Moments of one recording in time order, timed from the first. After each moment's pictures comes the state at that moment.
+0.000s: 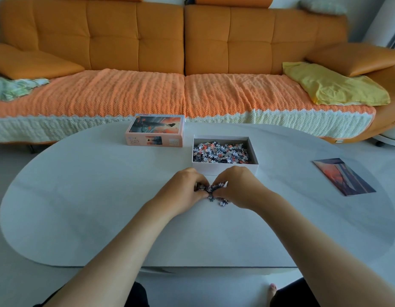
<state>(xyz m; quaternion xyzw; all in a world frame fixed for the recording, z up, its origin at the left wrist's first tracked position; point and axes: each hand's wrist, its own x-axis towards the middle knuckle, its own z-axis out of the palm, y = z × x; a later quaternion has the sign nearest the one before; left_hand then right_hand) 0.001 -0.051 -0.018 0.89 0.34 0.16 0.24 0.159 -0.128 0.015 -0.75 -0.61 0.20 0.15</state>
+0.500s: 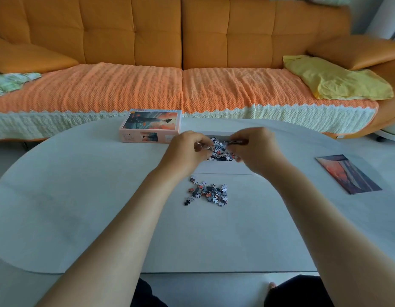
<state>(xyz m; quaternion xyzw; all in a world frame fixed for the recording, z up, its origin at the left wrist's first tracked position) 0.035 -0.013 0.017 0.83 0.36 0.31 0.29 0.204 -0.100 0.043 -0.74 -0.53 0.12 0.38</state>
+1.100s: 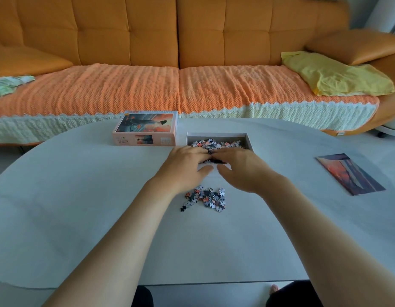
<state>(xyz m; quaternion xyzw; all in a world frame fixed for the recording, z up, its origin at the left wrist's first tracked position) 0.042 -0.008 -0.007 0.93 0.32 0.15 0.10 0.207 -0.093 0.004 -0.70 -0.69 0.05 0.15</state>
